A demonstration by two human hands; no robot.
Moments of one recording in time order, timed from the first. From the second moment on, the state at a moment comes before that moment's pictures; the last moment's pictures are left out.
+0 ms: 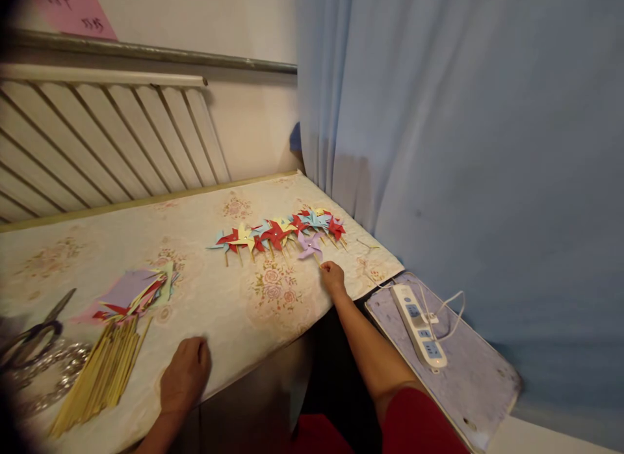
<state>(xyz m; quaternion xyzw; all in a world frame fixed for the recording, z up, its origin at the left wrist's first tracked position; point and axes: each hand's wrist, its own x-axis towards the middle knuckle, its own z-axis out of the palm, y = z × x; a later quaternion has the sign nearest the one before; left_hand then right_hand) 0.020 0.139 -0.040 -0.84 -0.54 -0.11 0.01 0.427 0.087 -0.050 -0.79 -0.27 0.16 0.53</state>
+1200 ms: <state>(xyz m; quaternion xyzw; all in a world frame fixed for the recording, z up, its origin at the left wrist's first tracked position) 0.020 0.139 -0.044 -0.83 -0.54 -0.10 0.01 0.476 0.178 -0.057 -0.90 -0.22 0.06 0.37</state>
